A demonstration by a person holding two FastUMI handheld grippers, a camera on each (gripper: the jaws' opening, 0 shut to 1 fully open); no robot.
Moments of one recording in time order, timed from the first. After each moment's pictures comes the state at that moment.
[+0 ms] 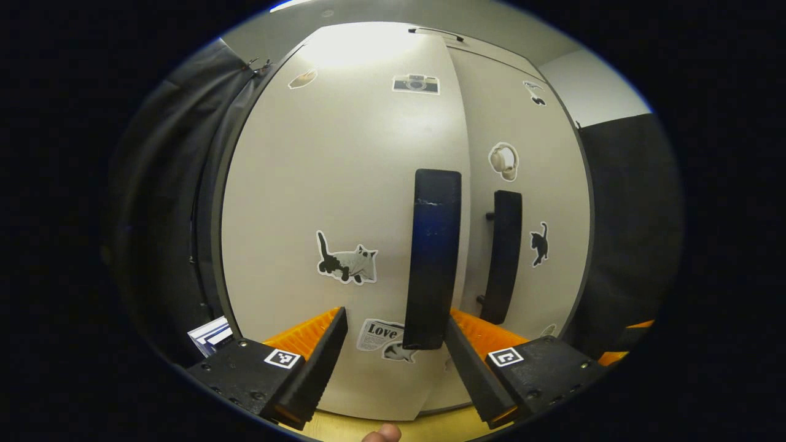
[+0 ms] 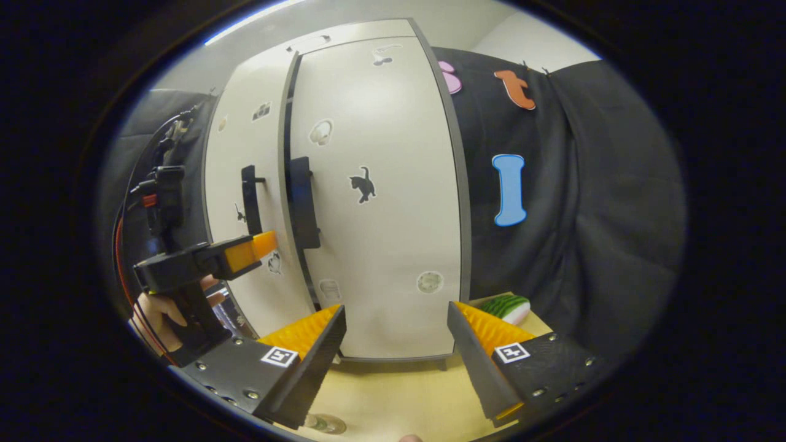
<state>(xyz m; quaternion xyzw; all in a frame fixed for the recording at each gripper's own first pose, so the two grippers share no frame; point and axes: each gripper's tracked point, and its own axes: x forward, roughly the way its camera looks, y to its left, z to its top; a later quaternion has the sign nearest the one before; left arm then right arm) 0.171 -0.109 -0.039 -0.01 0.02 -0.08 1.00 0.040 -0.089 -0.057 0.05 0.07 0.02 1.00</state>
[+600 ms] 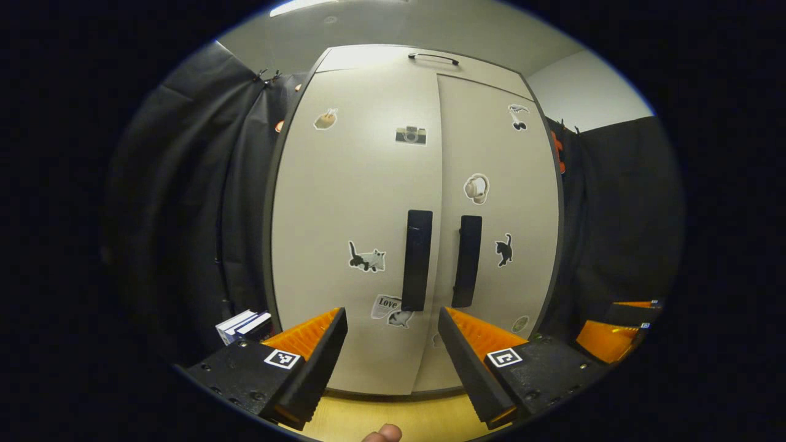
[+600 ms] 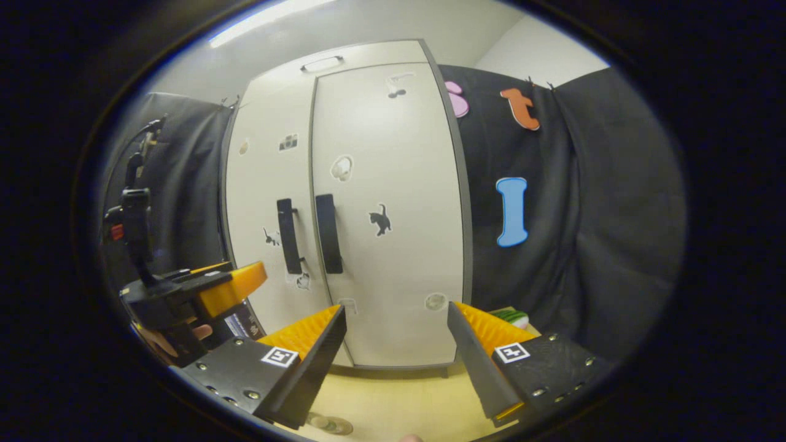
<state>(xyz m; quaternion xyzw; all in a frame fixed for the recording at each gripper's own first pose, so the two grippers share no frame) 0.065 -0.091 -0.009 -0.01 0.02 -0.05 1.00 0.002 -0.084 0.001 0.04 0.02 0.02 1.00</state>
